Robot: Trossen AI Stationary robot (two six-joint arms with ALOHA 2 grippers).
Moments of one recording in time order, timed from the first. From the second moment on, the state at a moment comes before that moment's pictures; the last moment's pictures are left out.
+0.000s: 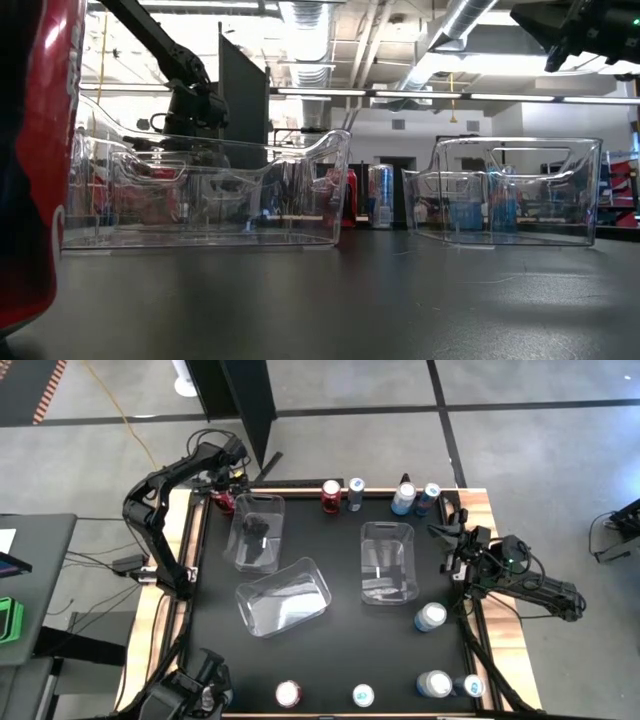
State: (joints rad) left arm 1.10 1.79 1.40 -1.06 -0.37 -0.70; right arm -0.33 0.01 0.14 0.35 -0.01 0.02
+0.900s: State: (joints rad) left arm 1.10 1.78 1.40 -1.09 -0.31 -0.68; right arm -0.33 0.01 0.14 0.35 -0.01 0.02
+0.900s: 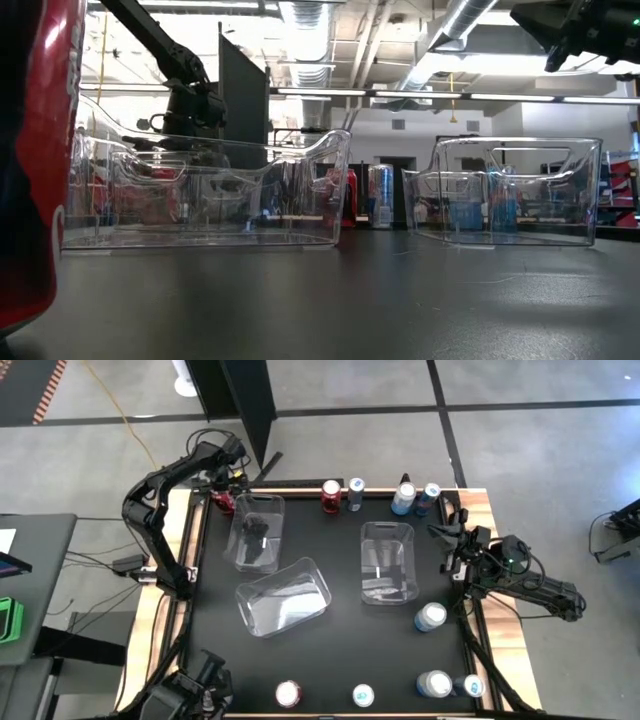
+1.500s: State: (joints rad) left arm 1.07 1.78 1.40 -1.13 -0.30 -0.66; right arm -0.33 0.01 0.14 0.35 -0.01 0.02
